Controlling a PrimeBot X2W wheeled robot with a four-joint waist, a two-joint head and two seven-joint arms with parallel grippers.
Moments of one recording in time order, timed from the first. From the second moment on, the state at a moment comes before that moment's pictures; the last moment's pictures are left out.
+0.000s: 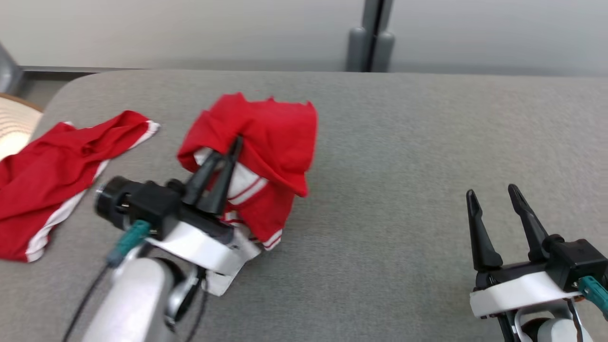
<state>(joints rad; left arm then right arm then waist) -0.34 0.22 -0.33 0.05 -0.28 -0.11 -0.14 -0.03 -0.05 0.05 -0.02 0.09 0.13 -0.06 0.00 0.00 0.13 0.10</state>
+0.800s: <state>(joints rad) -0.55 0.14 -0.82 0.41 -0.36 -0.13 -0.21 -0.12 -0.05 0.08 0.07 0.15 0.13 -0.17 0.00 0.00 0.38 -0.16</state>
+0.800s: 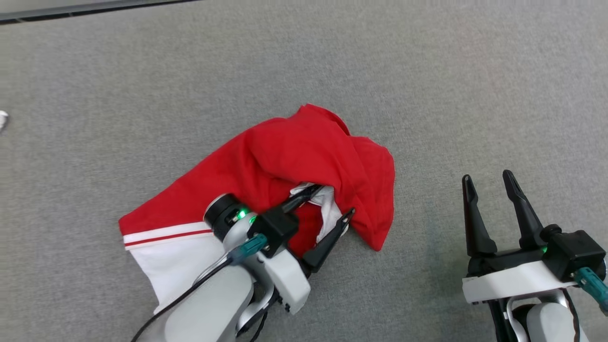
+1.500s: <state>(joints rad) -0.19 0.28 -0.35 0.20 -0.46 0.08 -0.26 -0.02 -0.05 0.06 0.07 0.12 0.13 -0.09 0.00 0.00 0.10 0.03</state>
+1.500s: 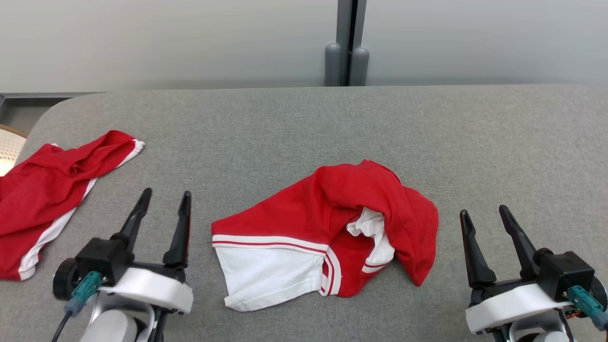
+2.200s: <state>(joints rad) 0.04 0.31 -0.25 0.14 -0.40 0.04 -0.26 0.11 -0.05 0.05 0.02 0.13 0.13 -0.01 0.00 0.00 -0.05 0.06</state>
